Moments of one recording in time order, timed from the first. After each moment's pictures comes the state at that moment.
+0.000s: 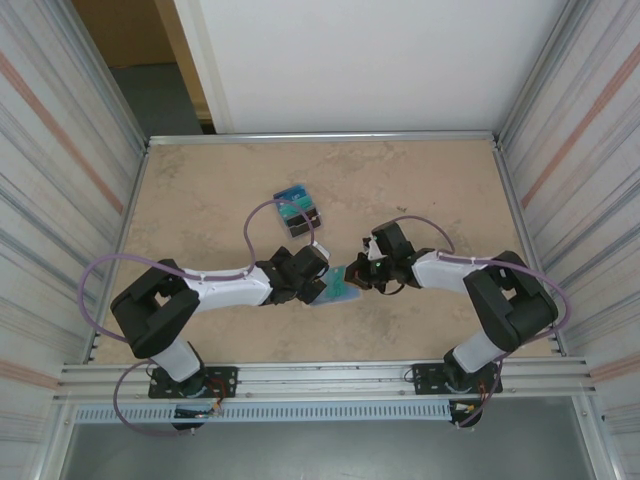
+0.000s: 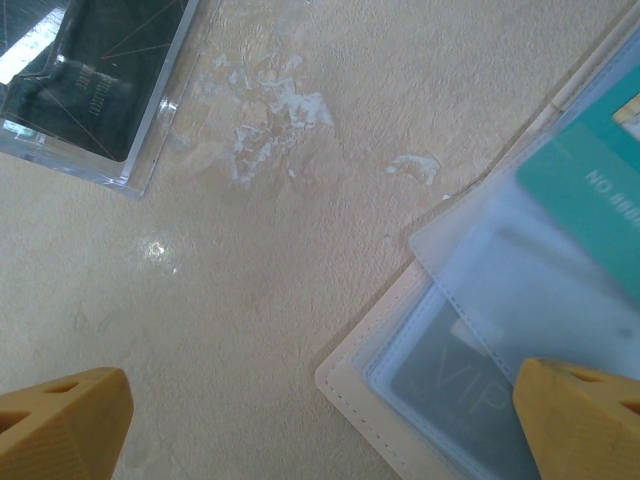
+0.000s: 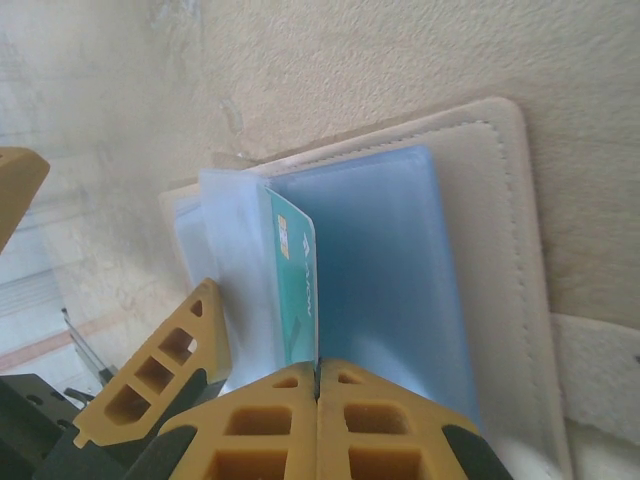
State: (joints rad) left arm -0.94 1.62 0.81 -0.23 -0.45 -0.03; right arm 0.55 1.55 0.66 -0.07 -0.52 0.89
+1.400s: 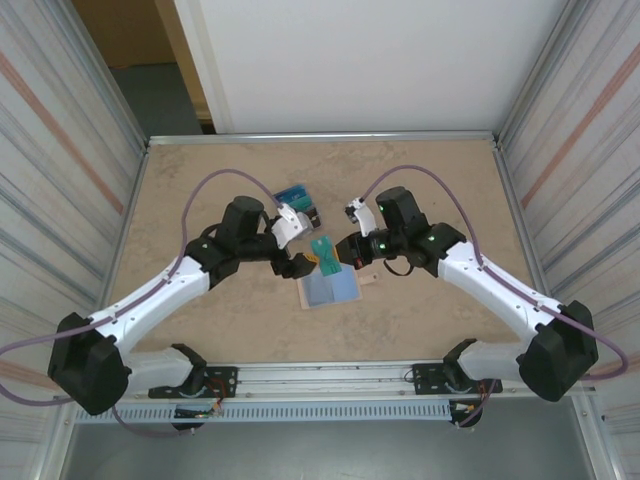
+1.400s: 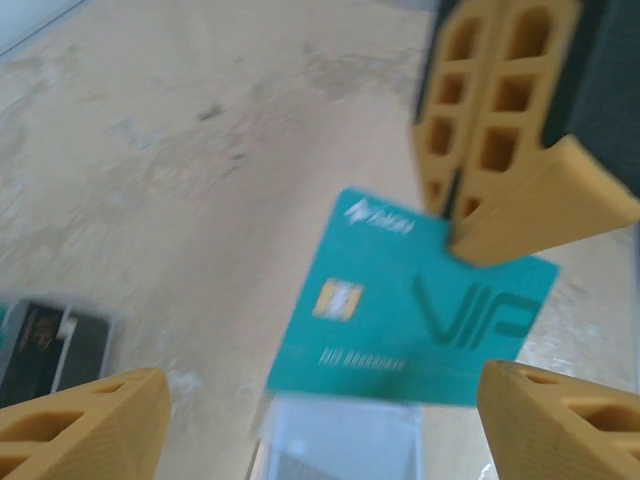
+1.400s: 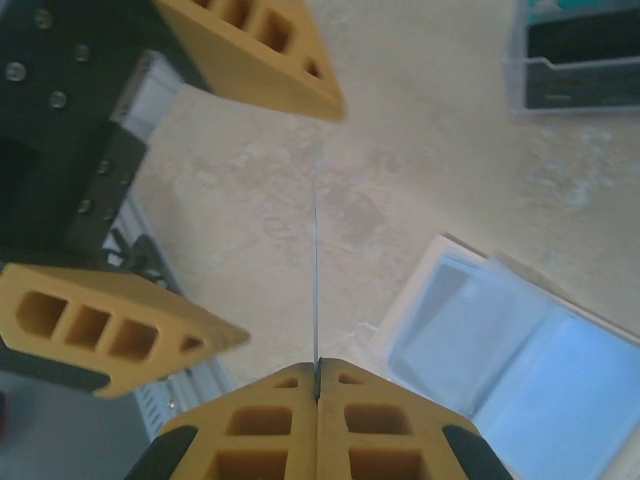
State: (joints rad) left arm -0.61 1.22 0.90 -0.29 0.53 0.34; right arm 0.65 1.26 1.02 -0.49 -0.55 0.29
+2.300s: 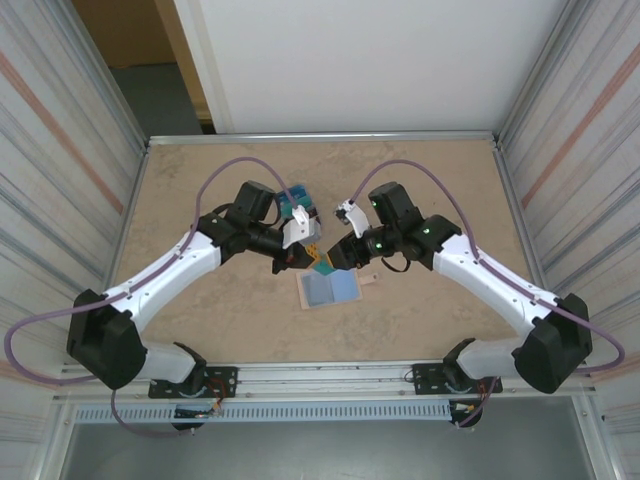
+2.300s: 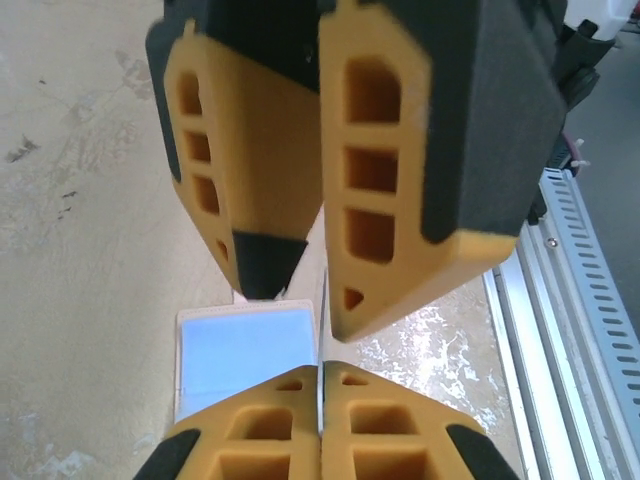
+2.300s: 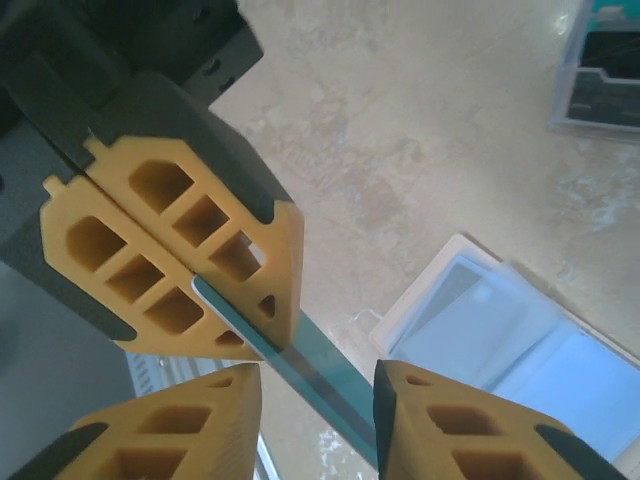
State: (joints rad) left arm -0.59 1.36 1.08 -0.57 0.79 0.59; right arm 0.67 1.28 1.08 -0.57 -0.56 0.16
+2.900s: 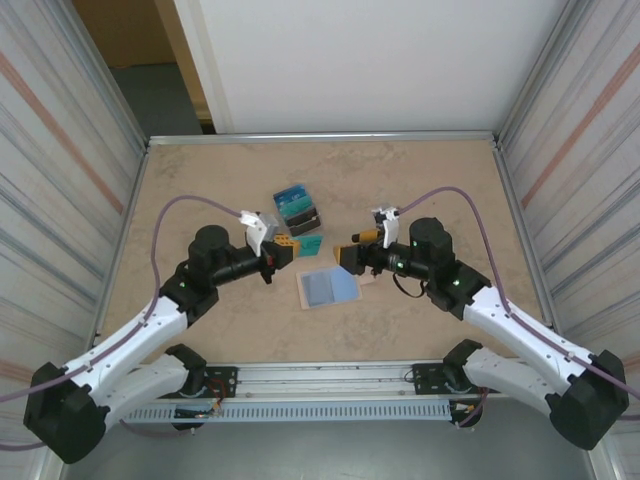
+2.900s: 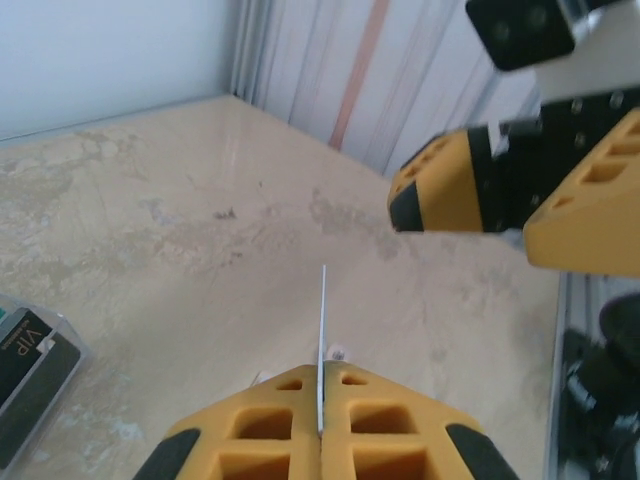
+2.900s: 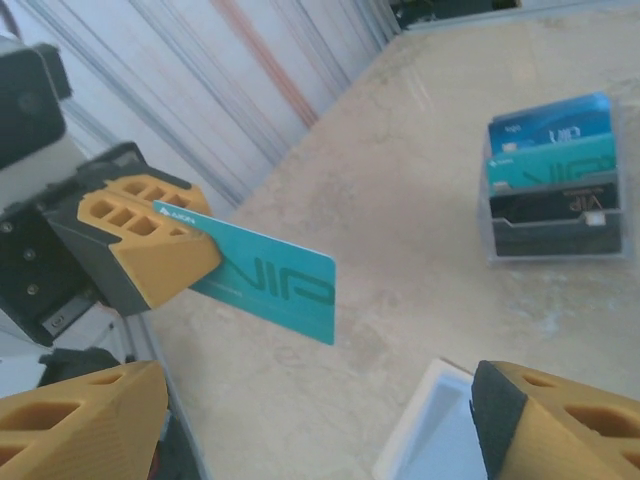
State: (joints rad) left arm -0.59 0.90 0.56 0.16 0.47 -0.21; right arm 0.67 0.94 0.67 0.01 -0.39 0.50
